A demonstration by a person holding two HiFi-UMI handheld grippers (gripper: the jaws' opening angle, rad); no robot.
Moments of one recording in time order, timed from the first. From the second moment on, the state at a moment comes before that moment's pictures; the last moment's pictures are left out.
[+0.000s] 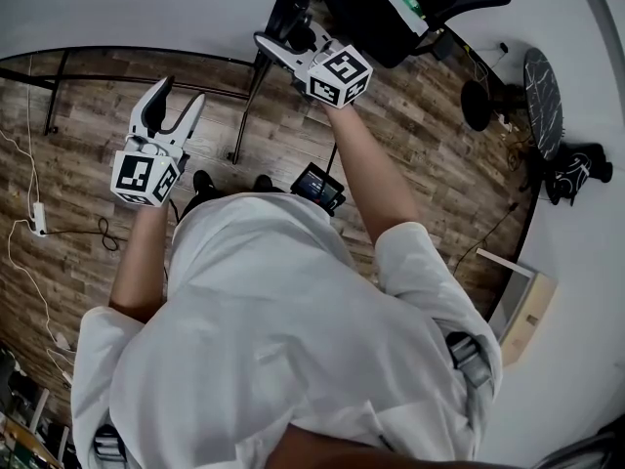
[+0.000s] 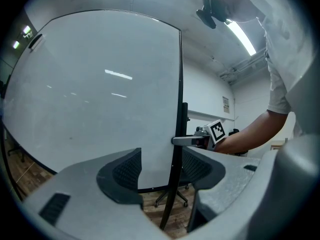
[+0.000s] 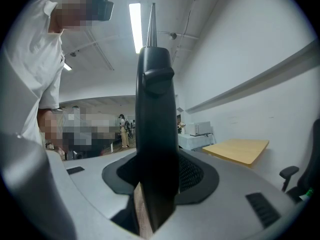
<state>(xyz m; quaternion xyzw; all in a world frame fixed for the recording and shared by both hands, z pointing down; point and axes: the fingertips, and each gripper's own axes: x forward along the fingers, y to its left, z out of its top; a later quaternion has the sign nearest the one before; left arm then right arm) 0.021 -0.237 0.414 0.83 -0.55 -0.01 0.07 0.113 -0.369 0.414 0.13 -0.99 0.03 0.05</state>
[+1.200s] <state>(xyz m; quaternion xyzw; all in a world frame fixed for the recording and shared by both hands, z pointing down) 0.074 -0.227 0.413 0.84 -0.54 -0.01 0.07 0.160 -0.358 0.415 0.13 -0.99 0.02 0.06</state>
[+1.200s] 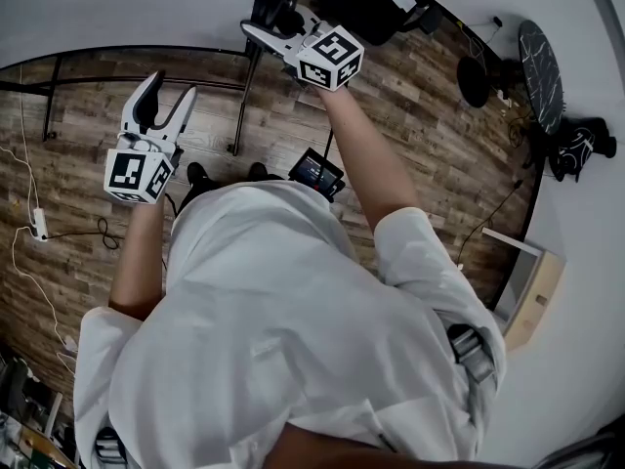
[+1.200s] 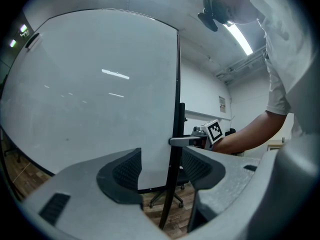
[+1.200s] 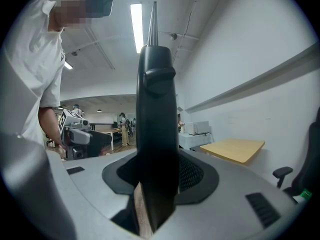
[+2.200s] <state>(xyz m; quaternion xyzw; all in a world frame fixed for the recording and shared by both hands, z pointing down) 0.135 -0.231 0.417 0.85 -0.52 -0.01 0.07 0.236 -0.357 0.416 0.15 -0.99 0.02 0.04</state>
